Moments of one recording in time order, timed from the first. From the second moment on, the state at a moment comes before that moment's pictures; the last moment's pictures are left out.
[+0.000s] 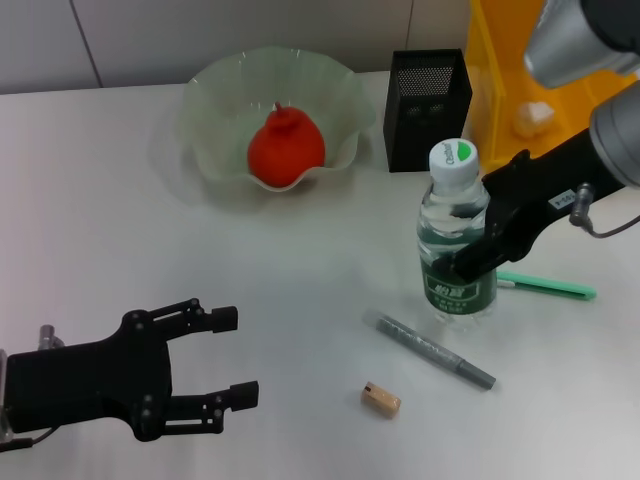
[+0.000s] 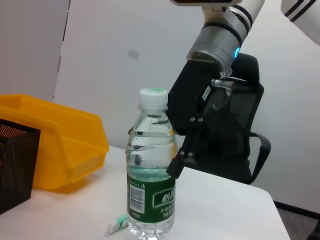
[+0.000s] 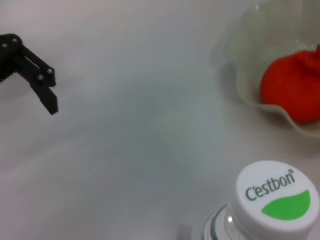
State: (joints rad) left arm -0.34 -2.03 1.06 0.60 1.68 1.73 -1.18; right arm 0.55 2.08 -1.21 -1.61 -2.45 -1.78 2.31
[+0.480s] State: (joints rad) left arm -0.37 -2.04 0.99 0.60 1.68 1.74 -1.19; right arm 0.47 2.08 -1.13 -1.56 -2.20 -1.68 2.03
